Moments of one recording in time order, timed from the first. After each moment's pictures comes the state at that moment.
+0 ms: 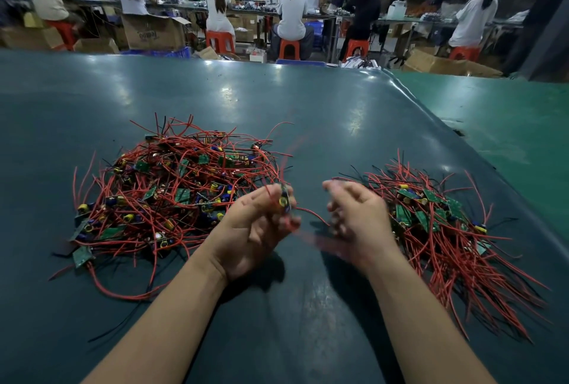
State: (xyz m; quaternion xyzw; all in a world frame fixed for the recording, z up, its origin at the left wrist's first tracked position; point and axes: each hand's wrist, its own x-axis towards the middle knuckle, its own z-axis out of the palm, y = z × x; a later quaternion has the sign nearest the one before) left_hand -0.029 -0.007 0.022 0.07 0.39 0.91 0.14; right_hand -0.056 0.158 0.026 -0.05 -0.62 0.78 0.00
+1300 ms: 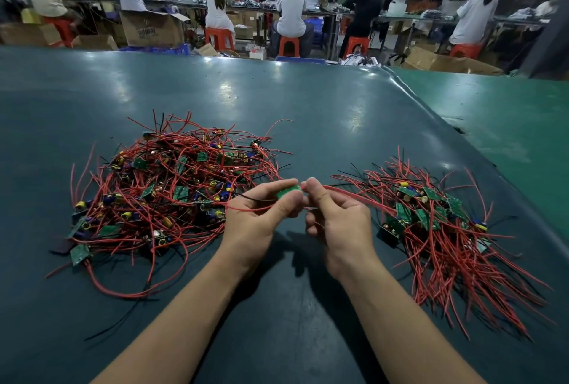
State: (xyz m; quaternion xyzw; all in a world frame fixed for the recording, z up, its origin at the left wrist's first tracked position) left_hand -0.030 0.011 0.012 0.05 0.59 0.79 -0.11; right_hand -0.042 0.128 0.022 -0.03 -0.55 0.83 0.02
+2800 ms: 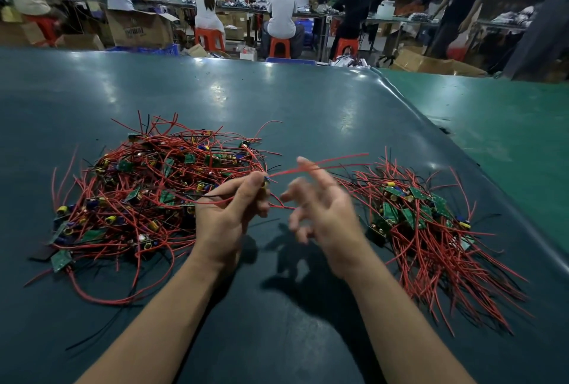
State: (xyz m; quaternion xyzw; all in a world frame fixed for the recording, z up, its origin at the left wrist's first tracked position) left_hand -0.032 0.000 0.018 0.03 0.52 0.84 -0.16; right_hand -0.043 0.144 0.030 0.13 -0.62 0.77 -0.04
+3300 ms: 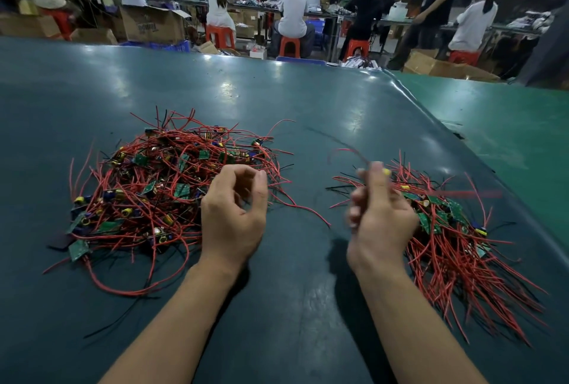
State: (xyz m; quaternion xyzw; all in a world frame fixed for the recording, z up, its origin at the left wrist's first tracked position) left_hand -0.036 -0.013 0.008 0.00 0.76 0.49 -0.42; right_hand -0.044 0.151 0.036 -0.11 -0.48 0.84 0.22
